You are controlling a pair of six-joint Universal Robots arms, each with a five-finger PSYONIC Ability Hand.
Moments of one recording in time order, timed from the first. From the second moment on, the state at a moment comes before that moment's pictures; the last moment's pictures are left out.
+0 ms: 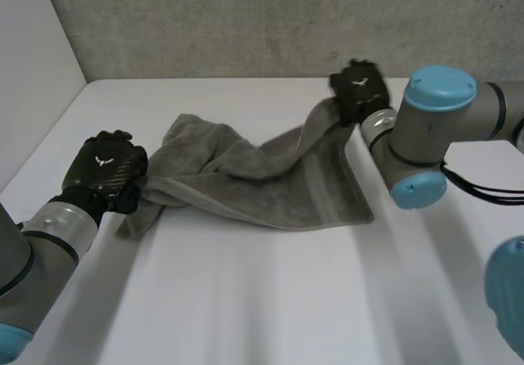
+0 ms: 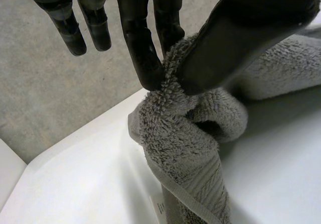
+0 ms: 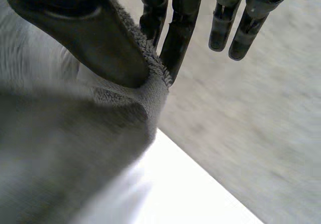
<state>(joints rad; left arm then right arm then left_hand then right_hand) 4.48 -1.70 -1.95 3.49 -1.41 3.42 2.00 -0.62 0.71 -0.09 1.54 2.78 1.30 1.35 0.23 0.24 1.16 1.32 1.29 0.23 0.25 1.15</state>
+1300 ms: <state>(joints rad) 4.48 -1.63 -1.69 3.17 -1.41 3.03 2.15 -0.88 1.39 -0.17 1.34 3.30 1.30 1.35 0.23 0.24 1.16 1.28 1.29 0.23 0.25 1.13</state>
